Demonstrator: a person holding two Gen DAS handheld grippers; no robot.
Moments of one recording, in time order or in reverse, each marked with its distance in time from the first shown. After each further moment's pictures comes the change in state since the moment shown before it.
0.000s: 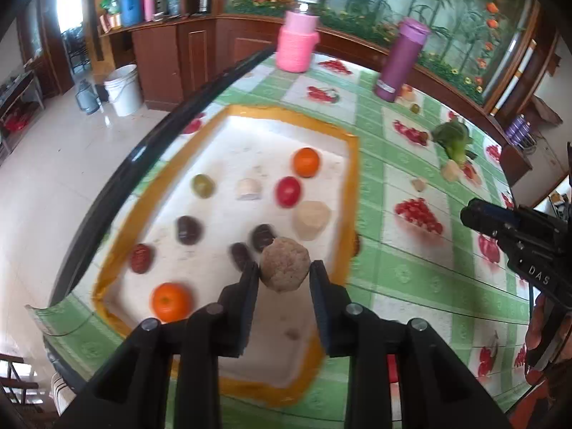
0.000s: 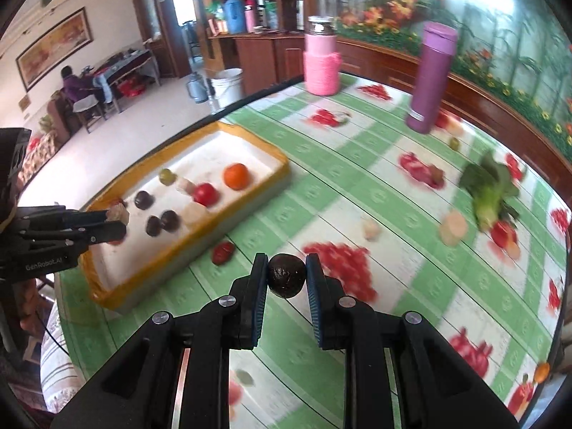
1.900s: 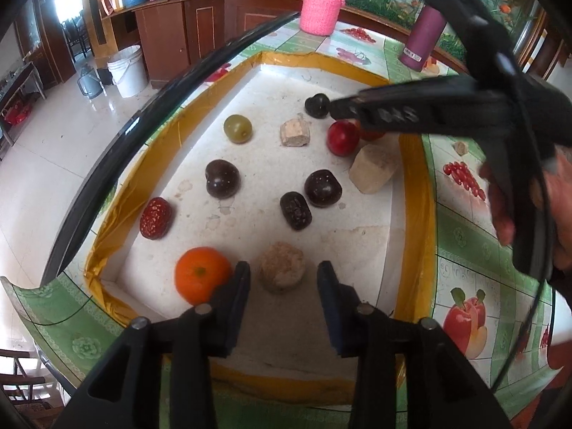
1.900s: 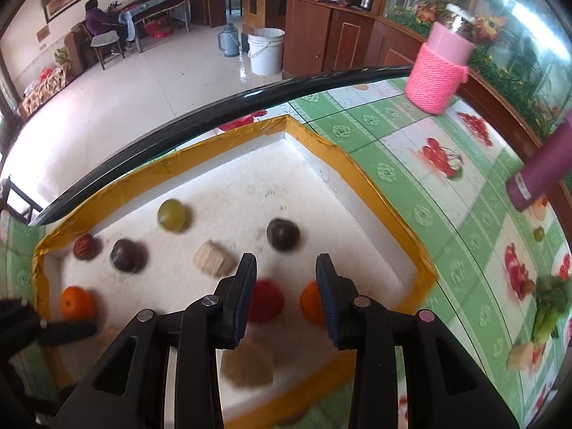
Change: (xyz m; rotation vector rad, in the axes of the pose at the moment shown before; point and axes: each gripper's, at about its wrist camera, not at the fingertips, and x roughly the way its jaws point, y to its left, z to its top) left arm 0.033 0.039 -0.032 0.026 0.069 0.011; right arm 0.127 0.094 0.075 -0.207 0.137 -0.017
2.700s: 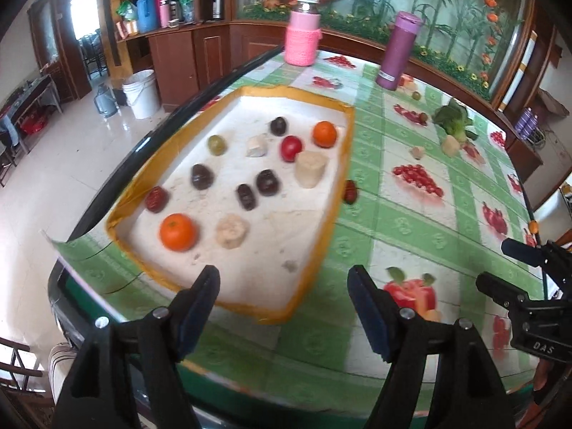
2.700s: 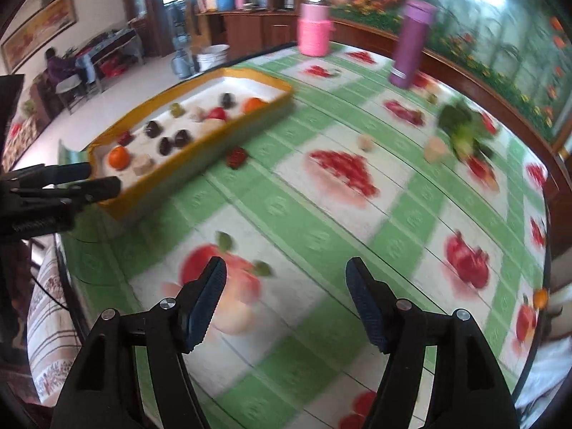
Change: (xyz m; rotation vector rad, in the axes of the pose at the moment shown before) left arm -0.059 -0.062 -0.033 -0.004 -0.103 0.044; right arm -0.144 -0.040 -0.208 0.258 -0.041 -0.090
